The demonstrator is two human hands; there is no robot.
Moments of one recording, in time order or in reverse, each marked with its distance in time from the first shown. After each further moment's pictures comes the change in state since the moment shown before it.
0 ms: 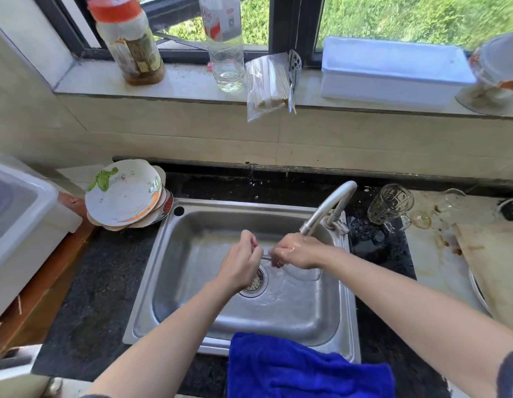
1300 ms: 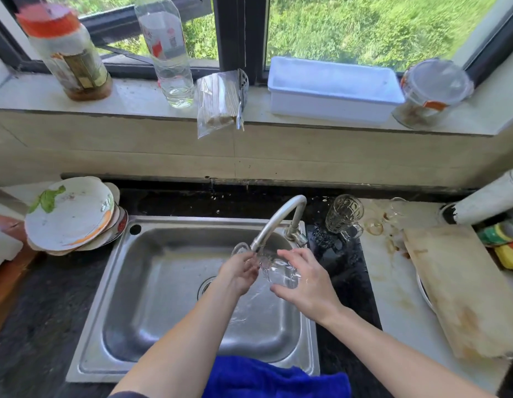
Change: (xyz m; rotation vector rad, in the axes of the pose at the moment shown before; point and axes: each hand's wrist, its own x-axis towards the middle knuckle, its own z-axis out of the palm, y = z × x) left_hand 0.053 0.049 0.084 -1.296 -0.017 -0.849; right_hand -0.087 0.065 0.027 0.283 0.708 -0.096
